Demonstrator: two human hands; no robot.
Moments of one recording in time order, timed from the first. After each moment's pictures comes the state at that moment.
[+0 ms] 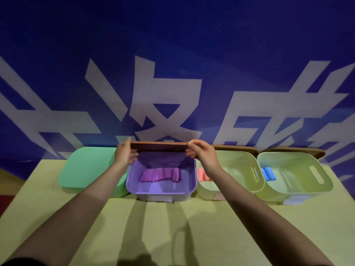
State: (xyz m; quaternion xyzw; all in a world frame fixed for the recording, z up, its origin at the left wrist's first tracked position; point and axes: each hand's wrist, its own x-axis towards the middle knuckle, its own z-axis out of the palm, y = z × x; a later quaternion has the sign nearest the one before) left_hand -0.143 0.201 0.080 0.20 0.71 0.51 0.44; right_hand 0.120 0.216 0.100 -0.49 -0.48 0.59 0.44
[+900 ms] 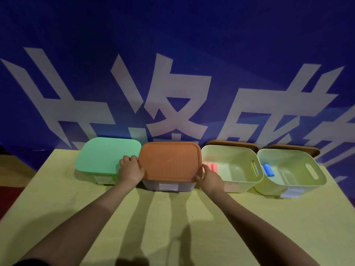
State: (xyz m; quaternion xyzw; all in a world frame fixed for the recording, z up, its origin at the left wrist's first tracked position) left_hand -0.134 0.101 0.055 0.50 0.85 0.10 0.12; right_hand 0.133 0.128 0.056 -0.68 -0.70 0.24 0.05
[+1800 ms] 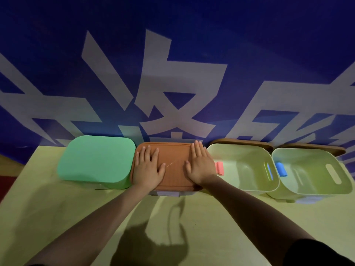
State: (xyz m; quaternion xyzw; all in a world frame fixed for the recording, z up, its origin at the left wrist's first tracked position) left_hand -0.101 0.154 0.010 0.65 0.76 0.05 0.04; right_hand 0.094 0.212 0.018 -0.55 -0.83 0.08 0.00
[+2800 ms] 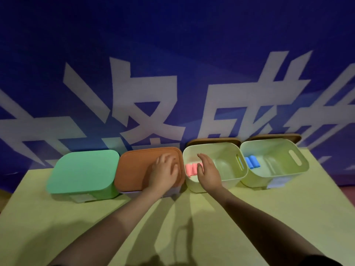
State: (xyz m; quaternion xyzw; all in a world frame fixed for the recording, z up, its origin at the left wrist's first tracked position) left_hand 0.006 0.139 0.064 0.70 0.67 0.20 0.14; right_hand 0.187 0.160 0.032 -0.62 -0.70 0.24 0.28
